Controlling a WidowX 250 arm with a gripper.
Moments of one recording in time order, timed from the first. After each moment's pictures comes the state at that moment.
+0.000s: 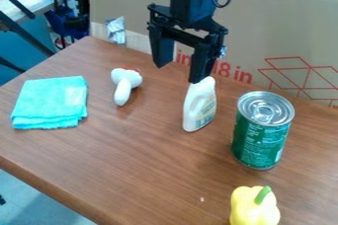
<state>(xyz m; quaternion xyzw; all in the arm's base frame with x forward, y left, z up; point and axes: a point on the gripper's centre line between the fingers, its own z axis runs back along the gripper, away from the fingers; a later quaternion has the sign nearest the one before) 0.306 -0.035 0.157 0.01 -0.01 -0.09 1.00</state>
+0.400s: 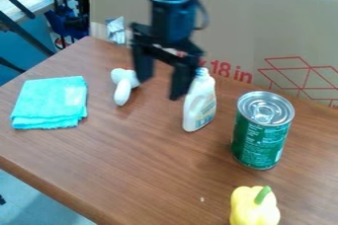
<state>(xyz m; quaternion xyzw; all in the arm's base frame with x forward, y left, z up) 0.292 0.005 0.136 0.02 0.01 -0.06 1.00</state>
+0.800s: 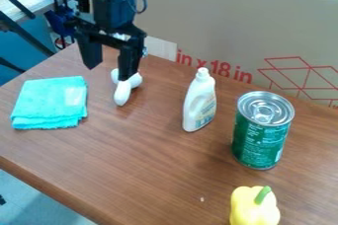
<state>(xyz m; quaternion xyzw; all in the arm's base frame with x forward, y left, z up) 0.294 0.065 0.129 0.02 0.00 0.02 1.00</state>
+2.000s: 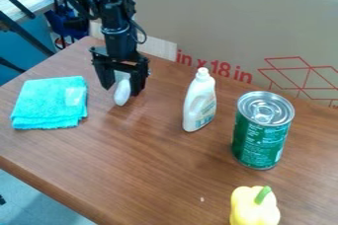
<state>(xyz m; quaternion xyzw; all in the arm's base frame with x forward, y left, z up) 0.361 0.106 0.053 -0.01 -0.05 0.07 1.00</state>
